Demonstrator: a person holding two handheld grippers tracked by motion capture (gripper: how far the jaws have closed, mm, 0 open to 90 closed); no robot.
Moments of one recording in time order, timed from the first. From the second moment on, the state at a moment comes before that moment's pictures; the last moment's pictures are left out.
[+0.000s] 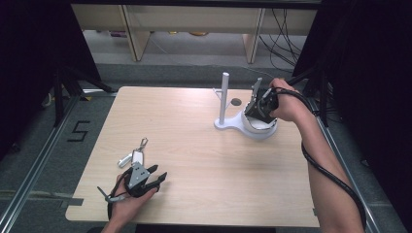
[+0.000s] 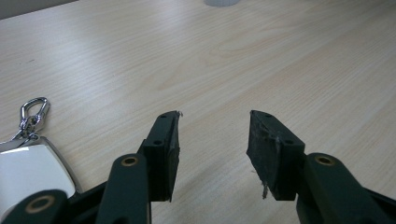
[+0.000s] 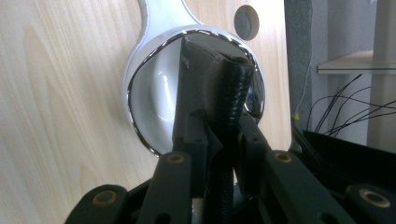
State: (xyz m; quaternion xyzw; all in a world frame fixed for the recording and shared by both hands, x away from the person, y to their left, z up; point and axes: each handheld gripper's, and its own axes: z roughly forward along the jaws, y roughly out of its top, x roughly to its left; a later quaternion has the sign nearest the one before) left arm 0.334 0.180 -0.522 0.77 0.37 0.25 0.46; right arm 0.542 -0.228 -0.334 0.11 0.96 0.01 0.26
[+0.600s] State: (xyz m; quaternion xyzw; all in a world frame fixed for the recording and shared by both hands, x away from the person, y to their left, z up) left arm 0.334 0.180 -0.522 0.77 0.37 0.25 0.46; right arm 0.553 -0.234 -0.358 0.13 0.96 0.01 0.24
